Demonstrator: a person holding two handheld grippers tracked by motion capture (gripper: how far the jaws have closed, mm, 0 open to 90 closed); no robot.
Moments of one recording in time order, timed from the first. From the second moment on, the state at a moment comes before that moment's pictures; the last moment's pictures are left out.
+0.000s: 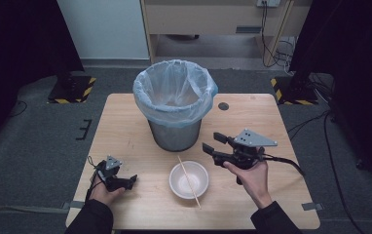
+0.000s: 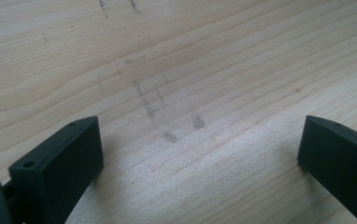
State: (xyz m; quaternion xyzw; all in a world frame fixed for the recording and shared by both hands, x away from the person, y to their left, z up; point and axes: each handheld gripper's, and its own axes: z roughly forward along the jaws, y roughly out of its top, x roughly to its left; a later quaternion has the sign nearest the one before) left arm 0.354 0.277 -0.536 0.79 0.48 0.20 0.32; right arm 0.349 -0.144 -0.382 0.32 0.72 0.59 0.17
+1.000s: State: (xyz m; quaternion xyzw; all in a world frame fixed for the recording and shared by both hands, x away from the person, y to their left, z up) left arm 0.354 0.275 -0.536 0.79 0.48 0.20 0.32; right arm 0.340 -0.087 -0.478 0.35 0.80 0.47 0.10
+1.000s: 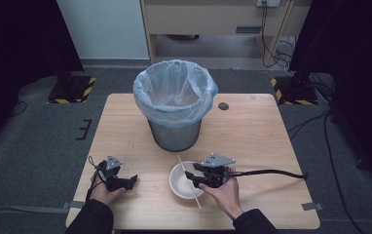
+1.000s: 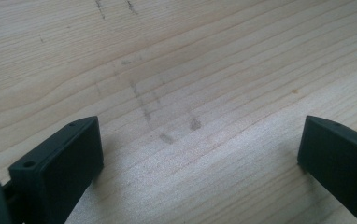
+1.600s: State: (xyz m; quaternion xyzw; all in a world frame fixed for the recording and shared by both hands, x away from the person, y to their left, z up) left arm 0.354 0.275 -0.536 0.79 0.48 0.20 0.32; right arm 0.344 -0.082 -0.494 0.35 0.83 0.42 0.10
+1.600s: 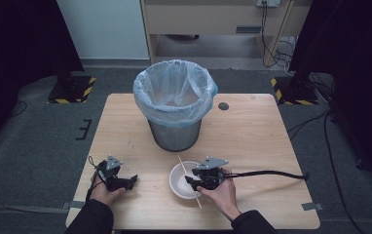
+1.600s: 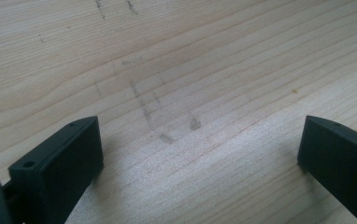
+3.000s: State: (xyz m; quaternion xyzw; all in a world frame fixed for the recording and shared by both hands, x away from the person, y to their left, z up) left arm 0.354 0.275 -0.536 0.79 0.48 0.20 0.32; right arm 0.353 -0.108 -0.469 0.36 0.82 0.43 0.09
